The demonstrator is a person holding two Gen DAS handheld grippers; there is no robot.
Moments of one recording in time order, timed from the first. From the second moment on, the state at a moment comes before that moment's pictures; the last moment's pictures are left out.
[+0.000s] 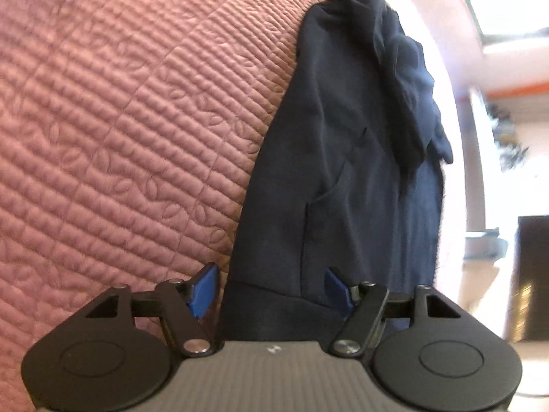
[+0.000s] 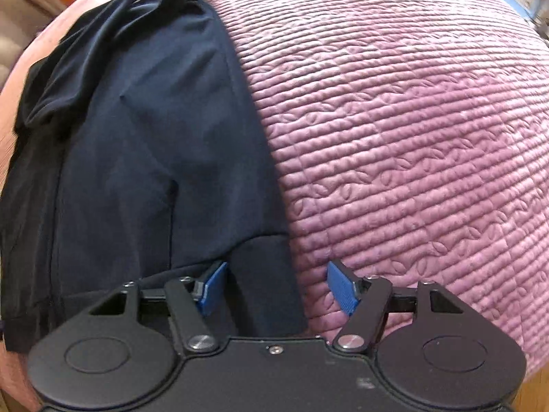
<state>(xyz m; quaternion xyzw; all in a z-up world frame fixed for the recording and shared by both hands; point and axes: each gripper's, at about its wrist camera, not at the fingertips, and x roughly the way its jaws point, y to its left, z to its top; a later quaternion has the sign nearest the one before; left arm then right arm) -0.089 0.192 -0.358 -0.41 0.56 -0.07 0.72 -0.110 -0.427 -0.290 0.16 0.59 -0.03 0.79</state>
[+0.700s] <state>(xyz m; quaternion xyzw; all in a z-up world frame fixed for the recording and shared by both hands) -0.016 0.195 -0.310 -0.52 0.42 -0.13 0.73 -0.016 -0.432 -0.225 0.27 0.51 0.09 0.81</state>
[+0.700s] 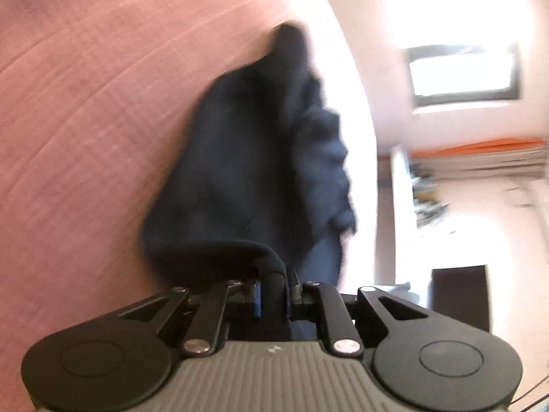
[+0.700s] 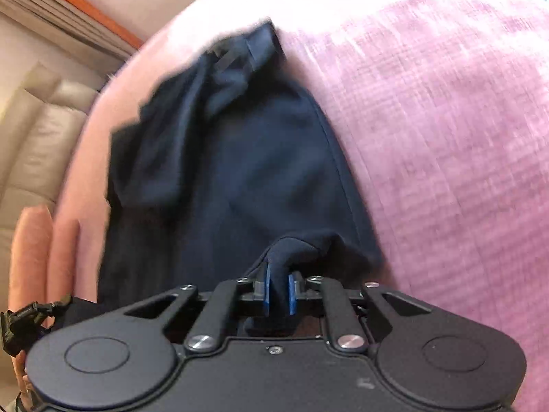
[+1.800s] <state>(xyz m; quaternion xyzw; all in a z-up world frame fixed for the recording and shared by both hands) 0.239 0.176 -0.308 -0.25 0.43 -0.08 0.86 0.230 -0.402 -0.263 0.05 0.44 0.12 0.89</state>
